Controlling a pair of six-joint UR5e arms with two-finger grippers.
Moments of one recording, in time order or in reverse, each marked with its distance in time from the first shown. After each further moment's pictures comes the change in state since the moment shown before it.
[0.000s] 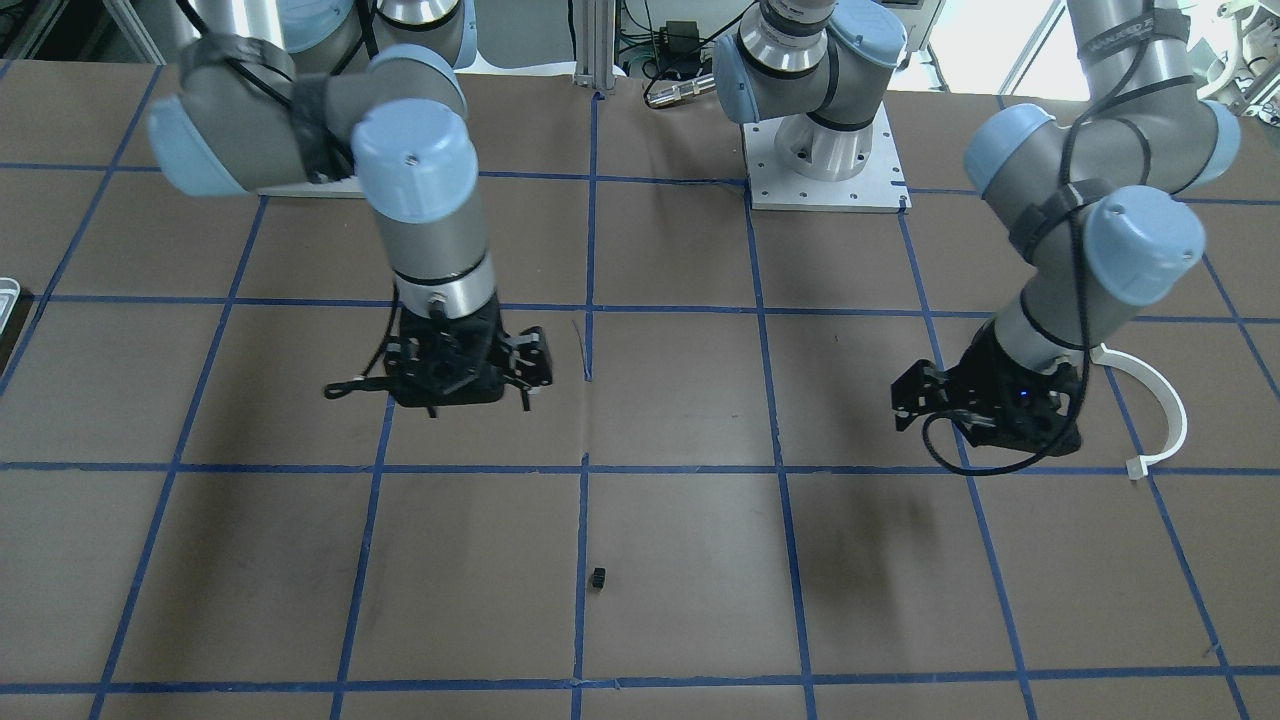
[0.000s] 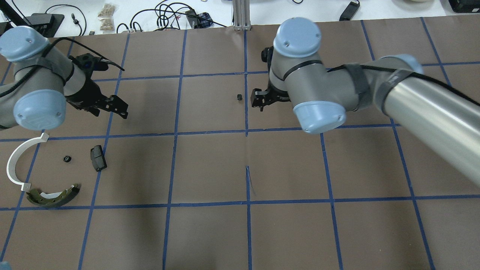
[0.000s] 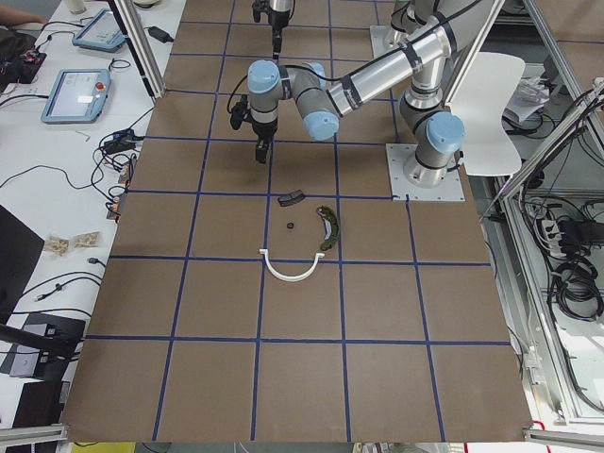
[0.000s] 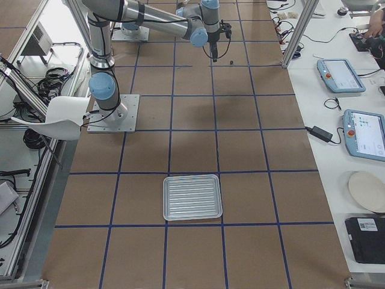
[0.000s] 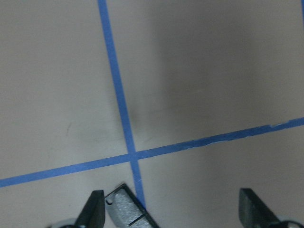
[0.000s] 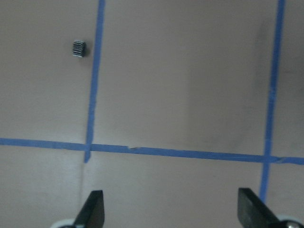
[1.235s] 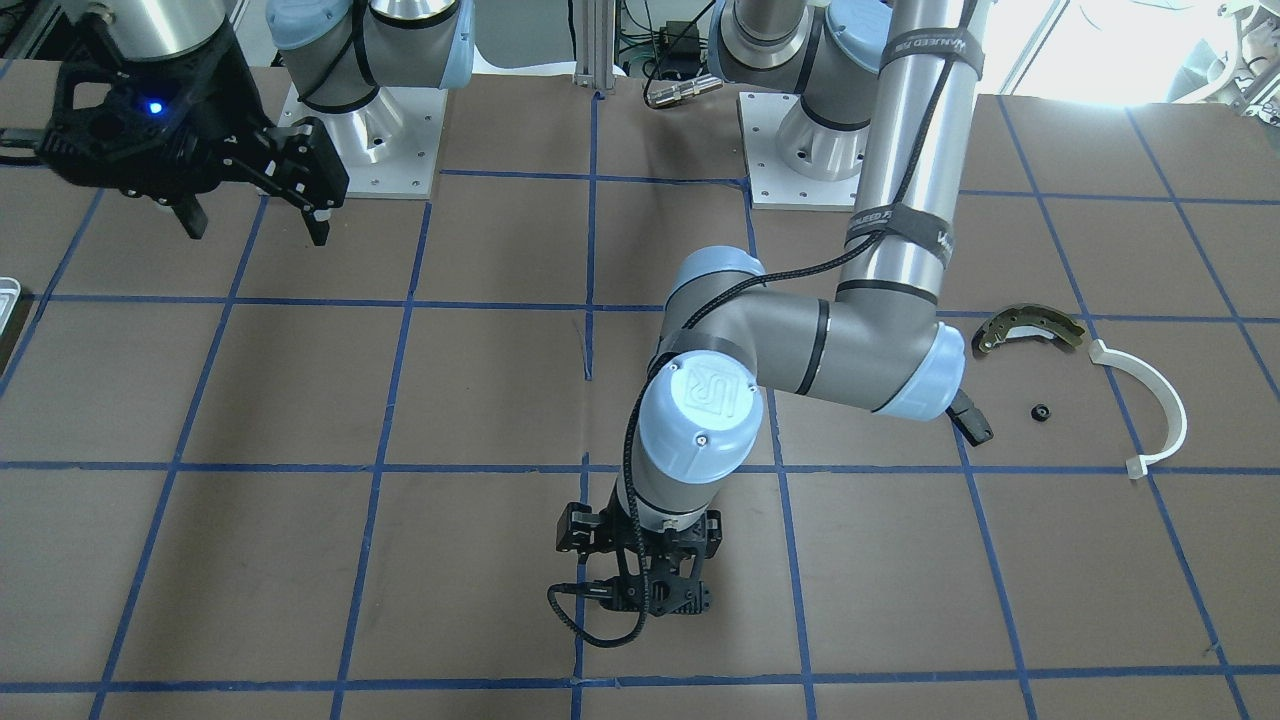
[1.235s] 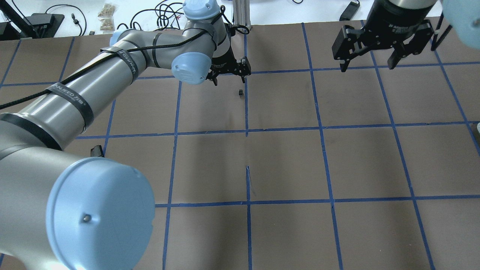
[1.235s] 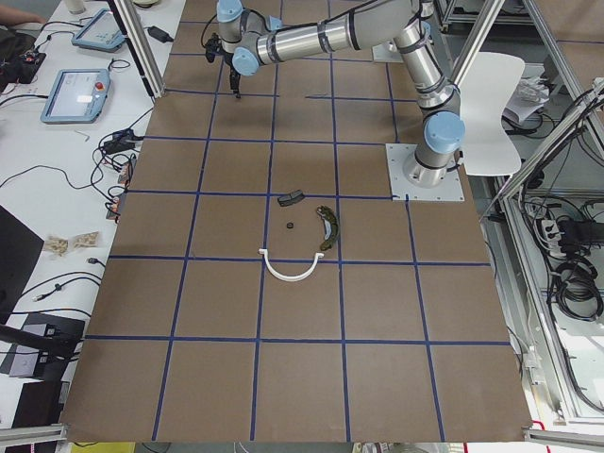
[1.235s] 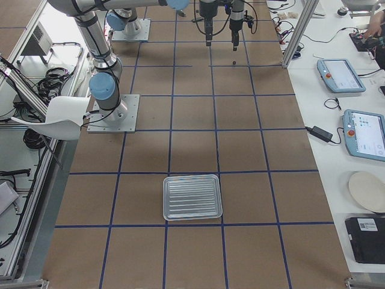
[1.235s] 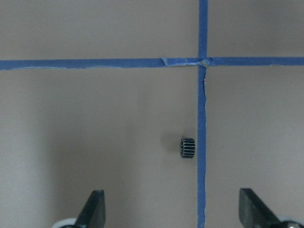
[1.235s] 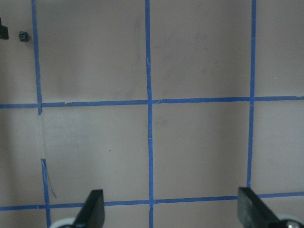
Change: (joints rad) left arm -0.486 -0.465 0.546 -0.037 -0.022 -0.594; right arm -0.183 -0.144 -0.383 0.632 -0.059 -0.094
